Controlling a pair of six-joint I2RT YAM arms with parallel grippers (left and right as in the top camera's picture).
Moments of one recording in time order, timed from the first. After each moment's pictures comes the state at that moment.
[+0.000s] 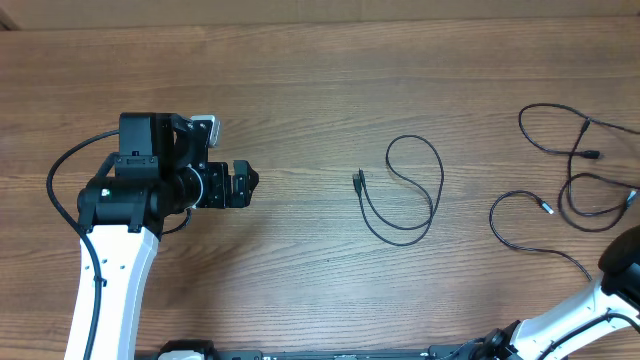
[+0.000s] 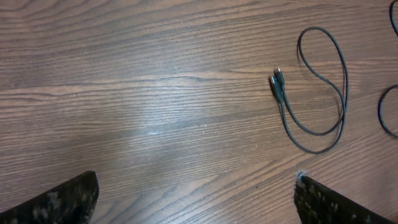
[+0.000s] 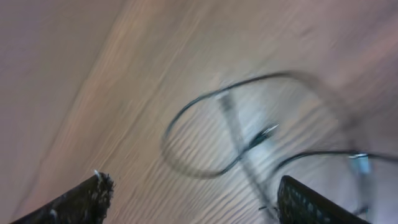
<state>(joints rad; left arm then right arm) -0.02 1.24 1.17 -0.99 0.35 -0.04 -0.71 2.03 2.09 -1.14 -0.36 0.30</state>
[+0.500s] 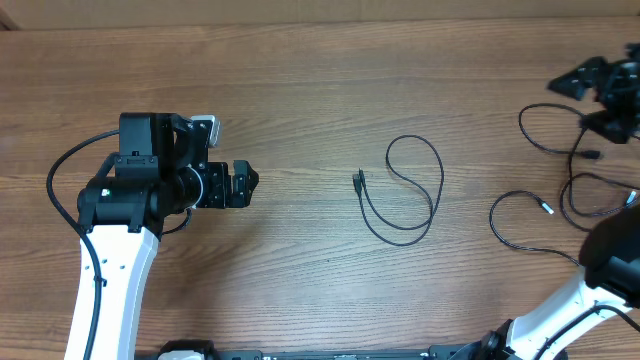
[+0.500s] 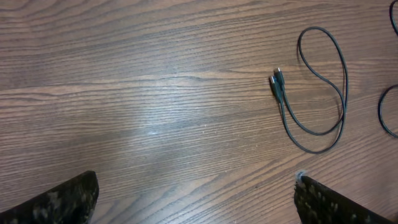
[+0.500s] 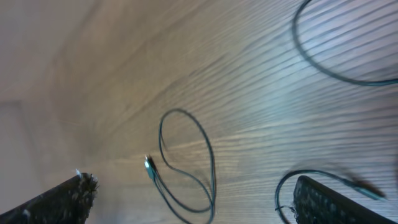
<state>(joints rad) -0.02 1.24 1.17 -0.99 0.35 -0.04 -0.51 2.03 2.09 -1.48 -0.62 -0.03</state>
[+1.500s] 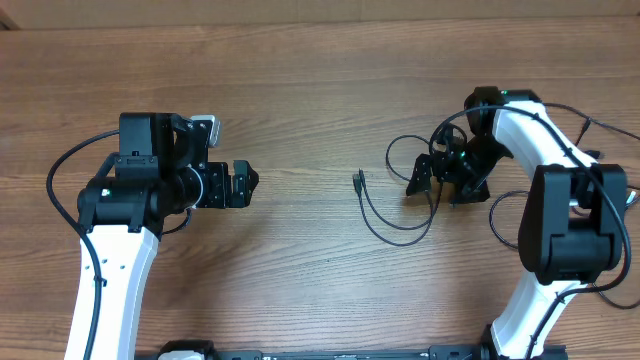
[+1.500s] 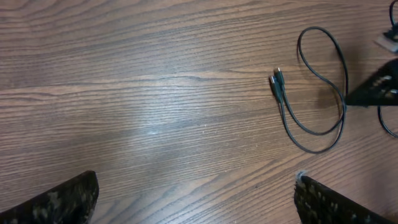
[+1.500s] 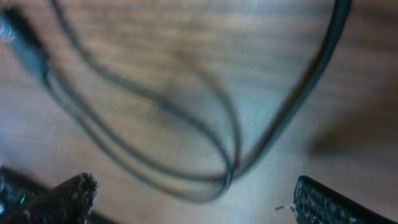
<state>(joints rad) -0.02 1.24 1.17 -0.99 0.35 -0.04 0.01 2.03 1.40 -1.19 -0.41 -0.02</state>
